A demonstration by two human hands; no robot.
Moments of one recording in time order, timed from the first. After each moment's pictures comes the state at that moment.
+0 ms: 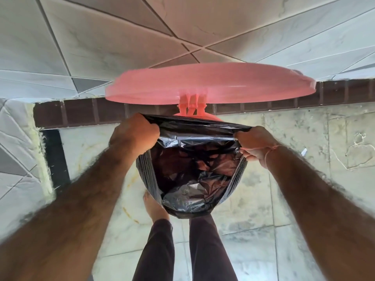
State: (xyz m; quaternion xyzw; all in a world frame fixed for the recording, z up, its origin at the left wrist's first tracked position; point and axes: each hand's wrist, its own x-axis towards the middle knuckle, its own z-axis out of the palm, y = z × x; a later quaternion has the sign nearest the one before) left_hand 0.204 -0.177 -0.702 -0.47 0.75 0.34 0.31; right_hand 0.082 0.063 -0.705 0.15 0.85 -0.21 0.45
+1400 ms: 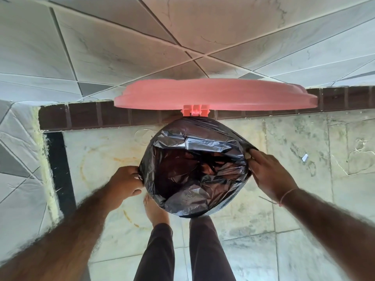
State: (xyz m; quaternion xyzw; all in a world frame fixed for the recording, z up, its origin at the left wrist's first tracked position) left_hand 0.315 -0.160 -0.738 -0.57 0.52 0.56 0.31; right_hand 0.117 0.171 -0.738 -0.46 0.86 0.07 0.21
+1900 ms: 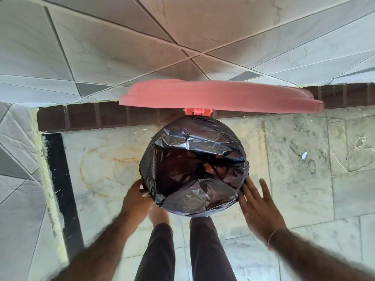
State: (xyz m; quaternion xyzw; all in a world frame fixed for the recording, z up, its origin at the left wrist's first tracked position) left_hand 0.350 -0.106 -0.745 -0.60 0.51 0.56 0.26; right_hand 0.220 0.207 -0.742 -0.45 0.83 0.17 0.26
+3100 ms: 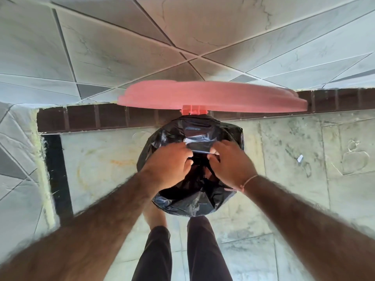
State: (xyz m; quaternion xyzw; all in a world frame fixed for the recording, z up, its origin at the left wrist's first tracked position) left_hand 0.234 -0.101 -0.710 -0.07 0.93 0.30 0.20; right_hand 0.143 0.063 -0.699 -0.28 0.90 -0.10 0.32
